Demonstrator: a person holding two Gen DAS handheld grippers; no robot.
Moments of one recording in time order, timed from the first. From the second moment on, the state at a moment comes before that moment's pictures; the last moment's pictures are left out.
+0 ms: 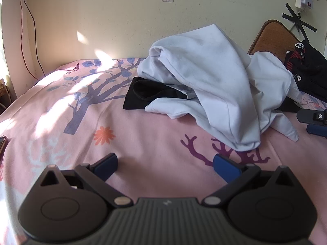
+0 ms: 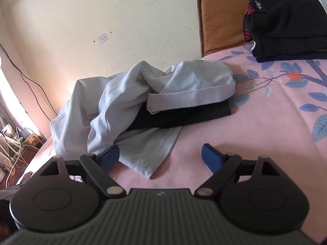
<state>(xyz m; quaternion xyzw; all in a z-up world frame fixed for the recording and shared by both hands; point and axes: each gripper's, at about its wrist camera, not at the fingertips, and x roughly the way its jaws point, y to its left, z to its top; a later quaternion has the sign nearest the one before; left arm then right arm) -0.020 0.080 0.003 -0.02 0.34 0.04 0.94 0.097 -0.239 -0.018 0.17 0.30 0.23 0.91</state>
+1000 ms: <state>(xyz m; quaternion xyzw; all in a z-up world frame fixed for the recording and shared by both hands) -0.019 0.079 0.004 -0.02 0.34 0.03 0.94 0.098 -0.238 -0.017 0.17 0.30 0.23 0.91</state>
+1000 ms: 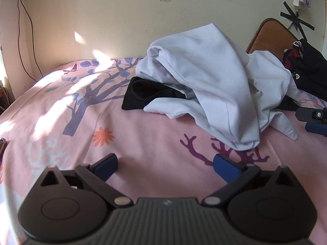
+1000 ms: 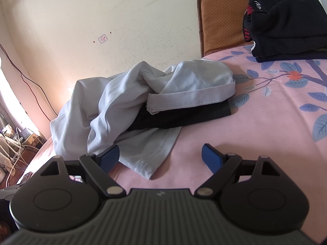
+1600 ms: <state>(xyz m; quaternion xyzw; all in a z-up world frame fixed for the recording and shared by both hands) -0.019 0.079 0.004 -0.02 0.34 0.04 0.94 0.098 -0.238 -0.017 0.18 0.30 0.23 0.91</state>
